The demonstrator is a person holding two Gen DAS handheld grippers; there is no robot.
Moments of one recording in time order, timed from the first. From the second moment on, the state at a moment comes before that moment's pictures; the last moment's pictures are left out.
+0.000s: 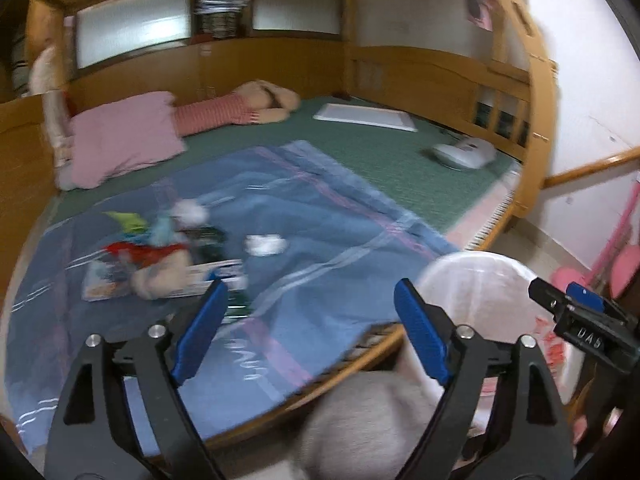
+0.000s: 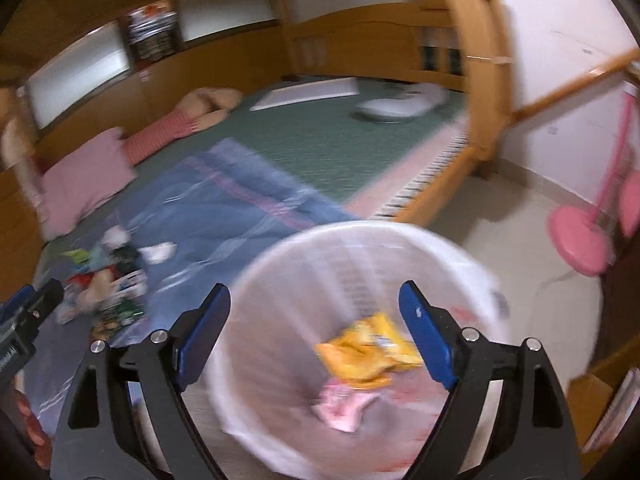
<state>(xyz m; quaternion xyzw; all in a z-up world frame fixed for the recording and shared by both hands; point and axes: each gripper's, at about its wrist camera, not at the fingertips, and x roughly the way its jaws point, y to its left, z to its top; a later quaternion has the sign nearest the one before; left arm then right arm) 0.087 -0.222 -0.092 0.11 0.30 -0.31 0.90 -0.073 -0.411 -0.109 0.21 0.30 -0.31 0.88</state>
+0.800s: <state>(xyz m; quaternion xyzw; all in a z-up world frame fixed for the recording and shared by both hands) 0.198 0.006 -0.122 0.04 0.34 -0.03 0.94 0.219 -0.254 -0.217 0.24 0.50 -0.01 0.83</state>
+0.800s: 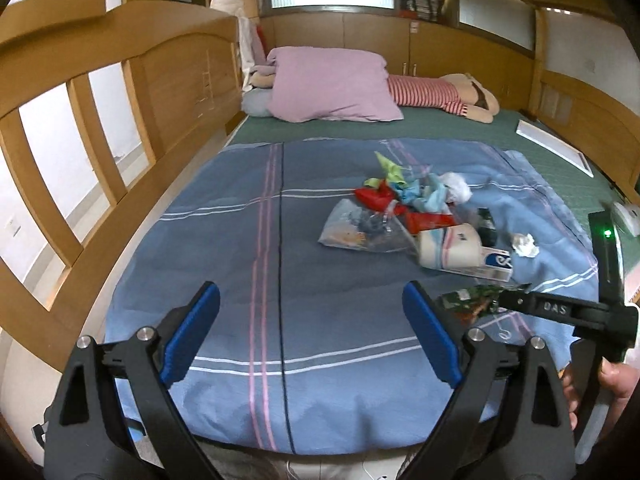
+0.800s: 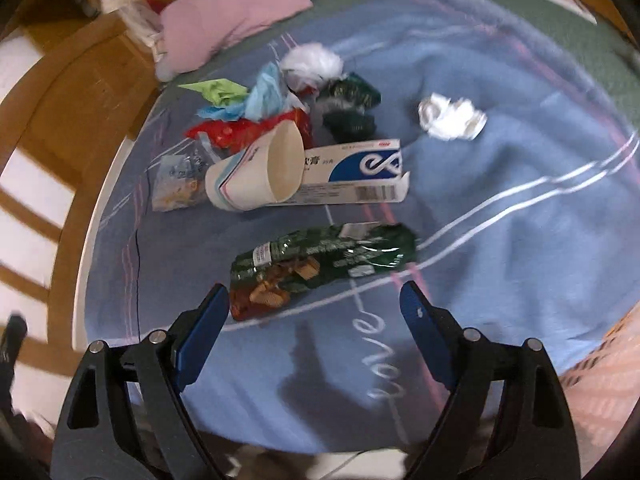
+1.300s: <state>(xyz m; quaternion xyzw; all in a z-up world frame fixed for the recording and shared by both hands) 0.224 0.046 -0.141 0.01 0.37 0.01 0.93 0.270 -0.219 -0.252 0.21 0.55 -0.07 0.80</state>
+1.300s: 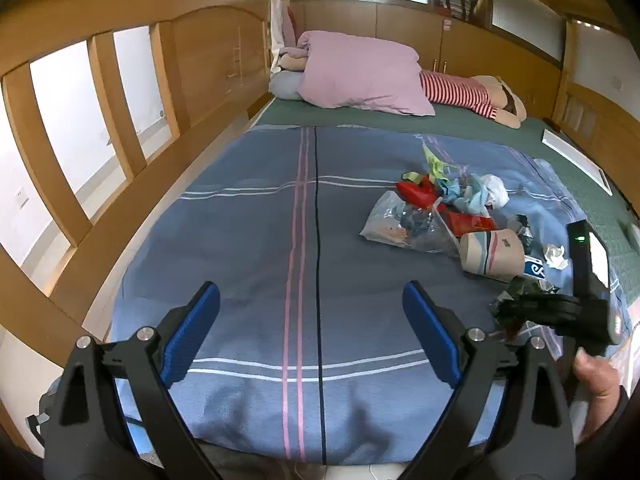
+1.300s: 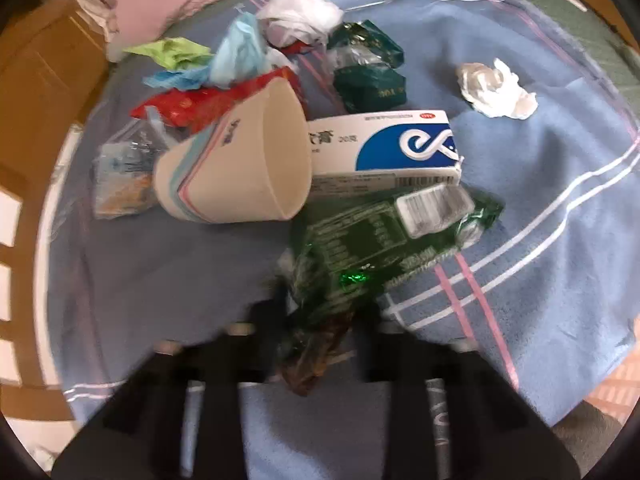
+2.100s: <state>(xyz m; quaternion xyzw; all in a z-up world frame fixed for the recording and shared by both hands) 0.302 -0.162 -0.206 0.07 0.37 -0.18 0.91 0.166 -0.335 -0.190 0.26 0.45 -0.10 0.85</state>
